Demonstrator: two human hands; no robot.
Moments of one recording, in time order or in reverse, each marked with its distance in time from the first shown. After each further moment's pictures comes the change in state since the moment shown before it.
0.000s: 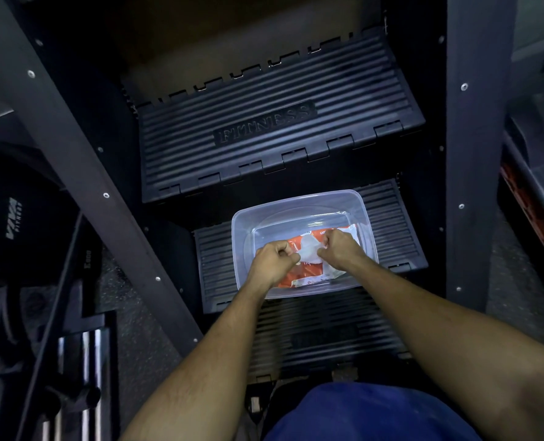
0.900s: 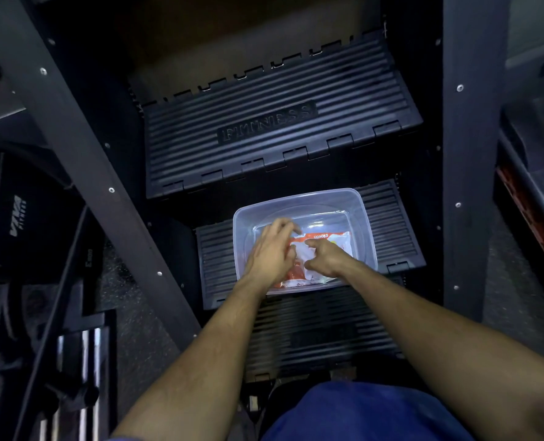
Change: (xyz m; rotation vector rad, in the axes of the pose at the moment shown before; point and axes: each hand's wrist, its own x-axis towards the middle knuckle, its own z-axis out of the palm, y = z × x) left_hand -0.009 0.005 -0.010 0.393 0.109 0.503; right_hand -0.024 -0.015 0.012 0.063 -0.215 -0.052
